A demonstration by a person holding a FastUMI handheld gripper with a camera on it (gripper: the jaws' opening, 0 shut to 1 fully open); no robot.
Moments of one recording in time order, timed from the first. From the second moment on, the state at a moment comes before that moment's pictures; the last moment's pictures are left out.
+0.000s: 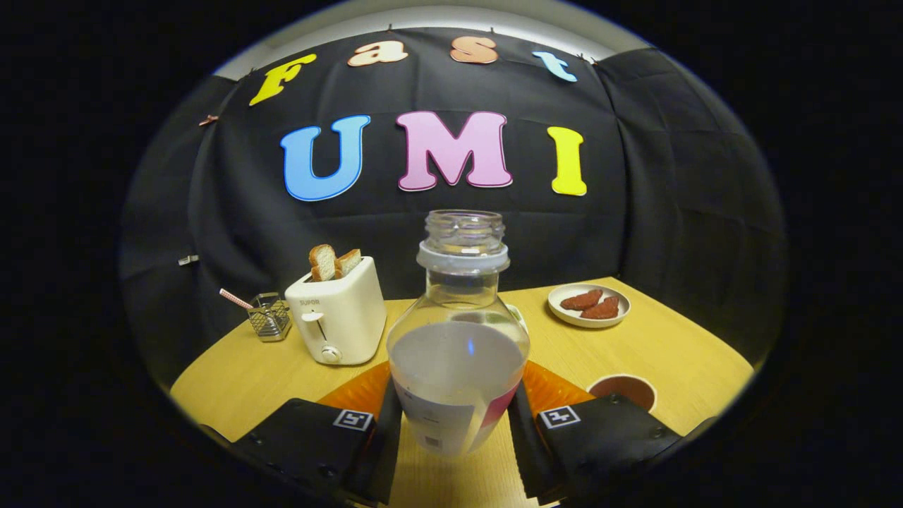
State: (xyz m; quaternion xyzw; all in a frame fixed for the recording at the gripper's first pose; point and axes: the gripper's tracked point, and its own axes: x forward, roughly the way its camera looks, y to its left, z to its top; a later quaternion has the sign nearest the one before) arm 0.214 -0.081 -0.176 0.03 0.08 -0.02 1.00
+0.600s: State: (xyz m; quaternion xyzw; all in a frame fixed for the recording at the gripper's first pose) arm 0.315 -0.096 -0.203 -0.01 0.09 -0.09 0.99
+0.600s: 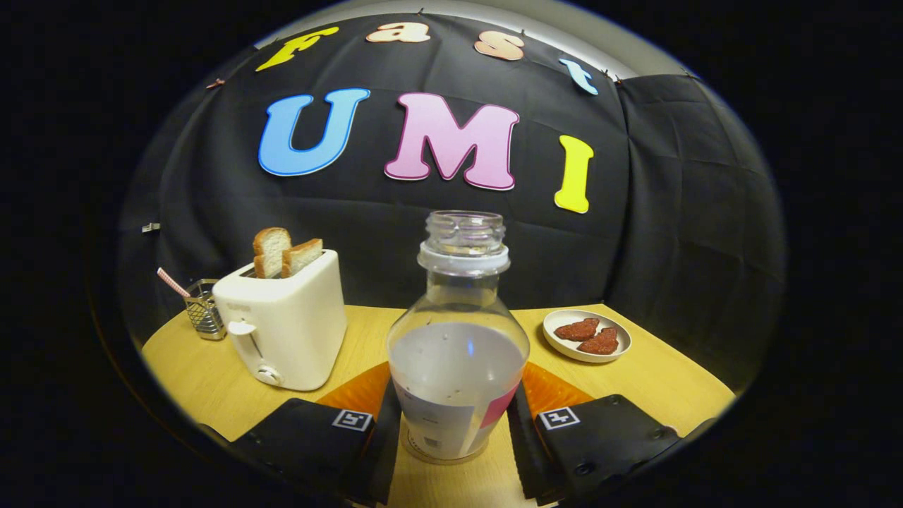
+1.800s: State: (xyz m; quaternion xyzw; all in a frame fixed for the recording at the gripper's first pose) arm 0.321 -0.104 -0.252 0.02 0.16 -0.12 0.98
